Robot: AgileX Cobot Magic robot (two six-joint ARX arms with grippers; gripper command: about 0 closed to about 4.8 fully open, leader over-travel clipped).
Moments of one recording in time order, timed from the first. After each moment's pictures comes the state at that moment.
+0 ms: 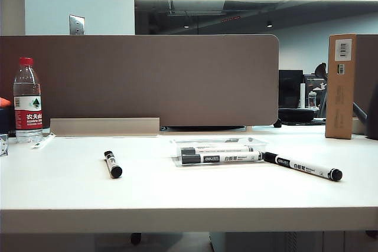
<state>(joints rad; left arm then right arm) 0.00 0.02 0.16 -0.23 0.43 -0.42 -0.03 0.00 0.01 0.07 -0.05 0.61</state>
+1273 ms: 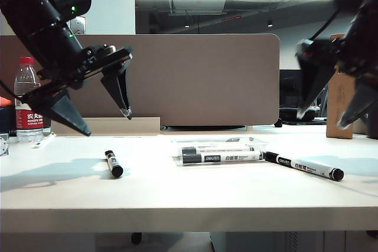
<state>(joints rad) -0.34 1.59 1.07 -0.44 0.24 -0.29 0.14 1.66 1.26 -0.77 -0.33 -0.10</state>
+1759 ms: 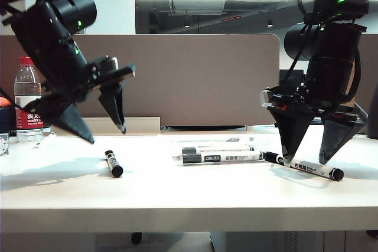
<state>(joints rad) -0.34 1.66 1.07 -0.38 0.17 -0.29 0.26 1.88 1.35 -0.81 -0.15 -0.16</state>
